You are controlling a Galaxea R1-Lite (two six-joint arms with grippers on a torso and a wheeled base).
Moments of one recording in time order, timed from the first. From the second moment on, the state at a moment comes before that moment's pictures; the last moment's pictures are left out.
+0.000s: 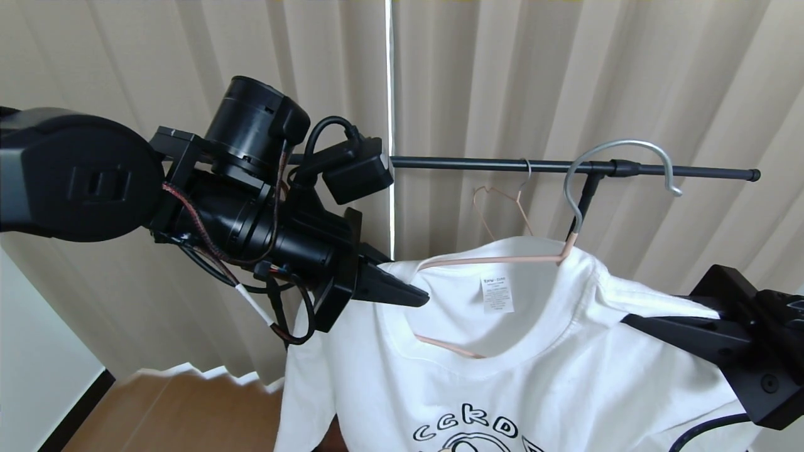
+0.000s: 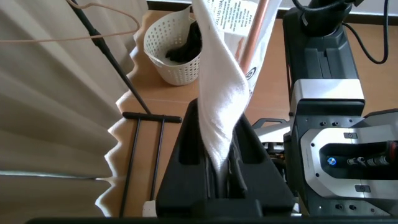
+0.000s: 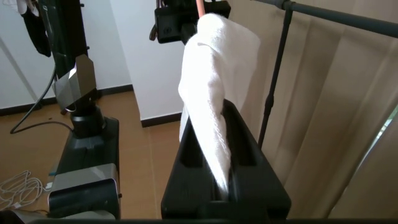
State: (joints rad) left arm -0.57 1.76 -1.47 0.44 -0.78 0.63; right arm 0.25 1.37 -0.31 -1.22 1.03 0.24
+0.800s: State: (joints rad) left arm -0.57 1.73 -1.45 0.44 -0.76 0.63; right arm 0.24 1.36 -0.31 -1.22 1.03 0.23
